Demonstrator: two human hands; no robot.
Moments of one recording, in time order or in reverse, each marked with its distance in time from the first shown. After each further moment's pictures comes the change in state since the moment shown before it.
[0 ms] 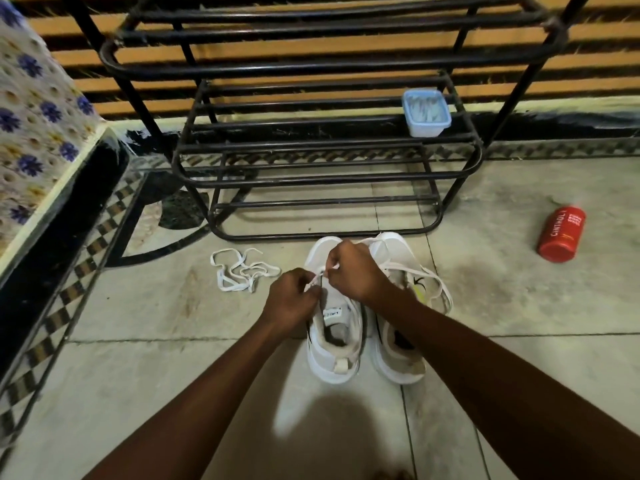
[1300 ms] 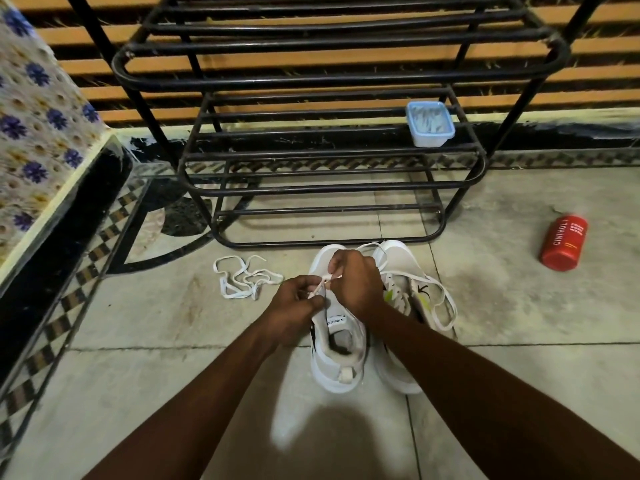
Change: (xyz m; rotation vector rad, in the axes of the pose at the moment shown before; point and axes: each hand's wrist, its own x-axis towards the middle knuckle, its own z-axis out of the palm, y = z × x) left_hand 0.003 -0.001 -0.003 -0.476 -0.152 -0.156; right_hand 0.001 -0.002 0.024 0.115 0.231 0.136
